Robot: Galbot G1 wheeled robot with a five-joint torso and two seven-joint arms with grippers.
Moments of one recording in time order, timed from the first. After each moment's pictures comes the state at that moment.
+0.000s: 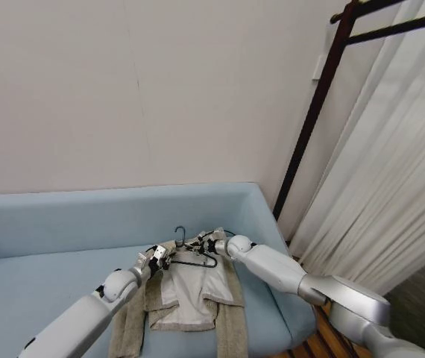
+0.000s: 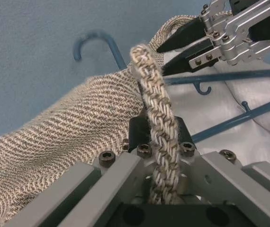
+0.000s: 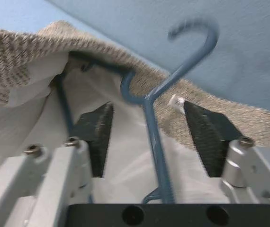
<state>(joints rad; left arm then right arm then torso) 0.82 -0.82 0.05 -1.68 -0.62 0.33 0.08 -0.15 1.16 -0.71 1.05 0.94 -0.24 -0.34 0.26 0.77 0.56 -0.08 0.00</state>
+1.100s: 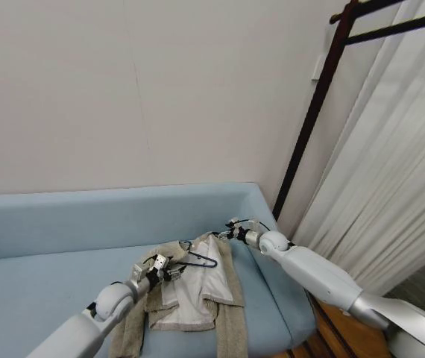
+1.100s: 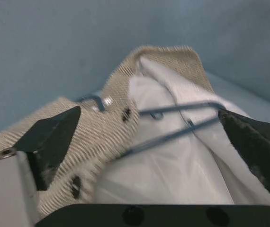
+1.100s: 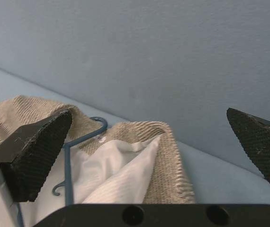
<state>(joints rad) 0.99 -0.79 -0.11 -1.83 -0.74 0.30 0.11 -0.30 0.88 -0.41 1.33 0.98 -0.27 -0.20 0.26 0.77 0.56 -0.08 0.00</state>
